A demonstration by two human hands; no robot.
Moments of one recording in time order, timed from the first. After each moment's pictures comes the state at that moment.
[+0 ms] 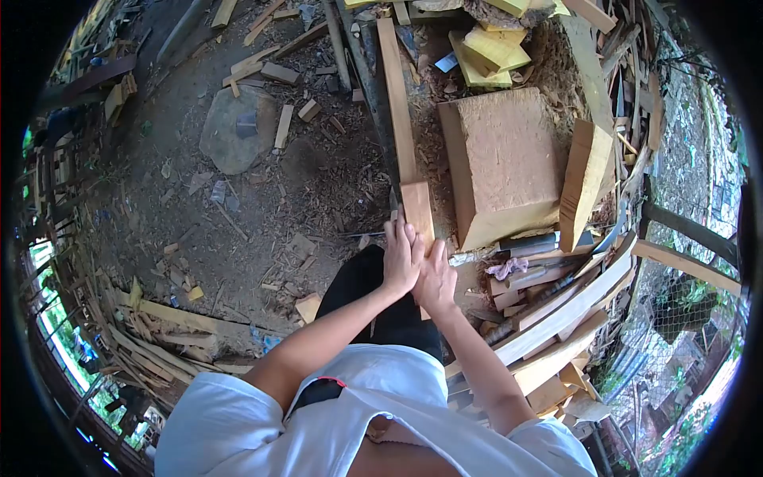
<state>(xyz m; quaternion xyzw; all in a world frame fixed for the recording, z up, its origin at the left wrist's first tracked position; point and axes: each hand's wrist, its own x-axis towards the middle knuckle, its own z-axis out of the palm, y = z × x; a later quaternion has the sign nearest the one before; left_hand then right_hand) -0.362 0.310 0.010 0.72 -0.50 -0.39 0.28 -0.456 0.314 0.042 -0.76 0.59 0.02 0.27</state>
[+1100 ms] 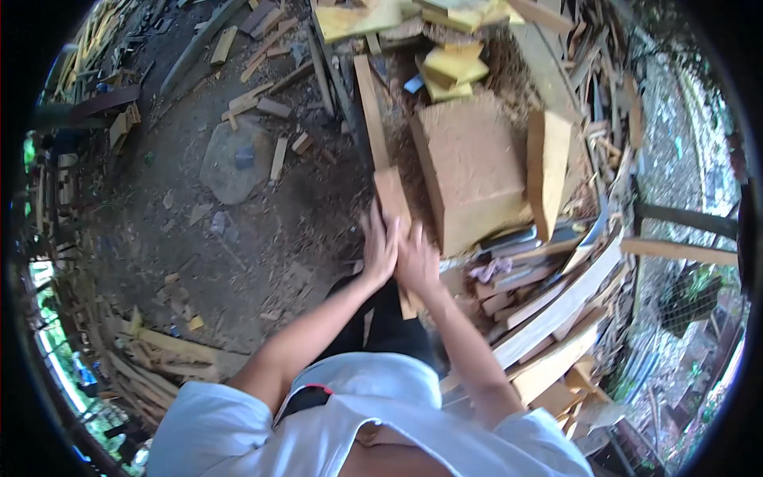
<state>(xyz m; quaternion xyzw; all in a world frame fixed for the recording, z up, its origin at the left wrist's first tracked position) -0.354 0.285 -0.004 0.70 -0.53 -0.33 0.35 -0.458 0.288 0.033 -0.79 0.57 -0.02 0.21</state>
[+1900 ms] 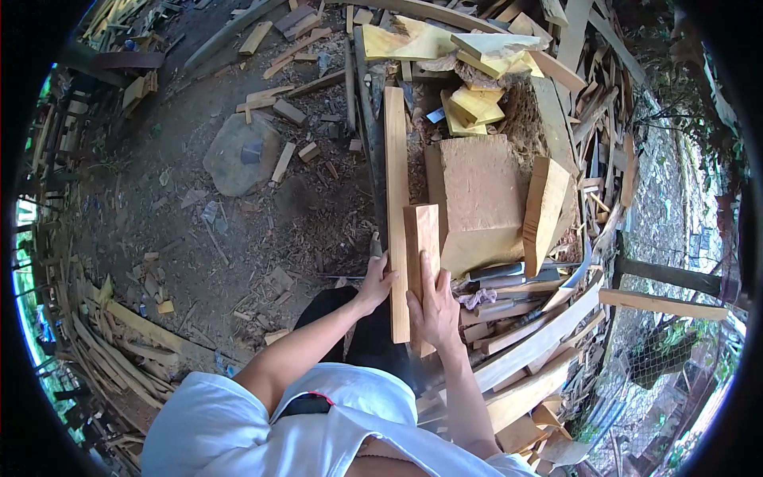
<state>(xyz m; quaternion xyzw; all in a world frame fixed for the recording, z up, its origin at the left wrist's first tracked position) -0.355 0.337 -0.009 0.66 -0.39 -0.57 0.30 -0.505 0.308 0.116 -0.77 0.55 -0.08 0.31</state>
